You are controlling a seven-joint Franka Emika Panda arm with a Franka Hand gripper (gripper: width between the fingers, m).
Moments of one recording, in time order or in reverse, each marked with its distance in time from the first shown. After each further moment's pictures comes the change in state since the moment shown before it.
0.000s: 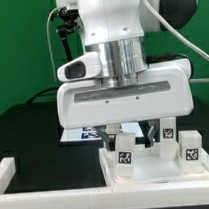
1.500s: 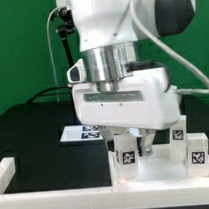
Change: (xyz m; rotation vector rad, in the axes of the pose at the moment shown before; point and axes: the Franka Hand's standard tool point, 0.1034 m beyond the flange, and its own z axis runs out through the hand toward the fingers) arm -0.001 0.002 0.008 0.045 0.059 0.600
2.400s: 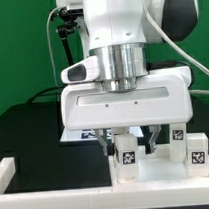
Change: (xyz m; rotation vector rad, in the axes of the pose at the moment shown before) arm -0.001 0.000 0.002 -0.029 0.042 -0.478
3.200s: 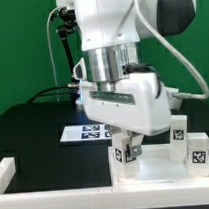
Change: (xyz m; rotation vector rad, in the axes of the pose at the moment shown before) arm -0.002 0.001 -0.002 0.013 -0.112 0.985
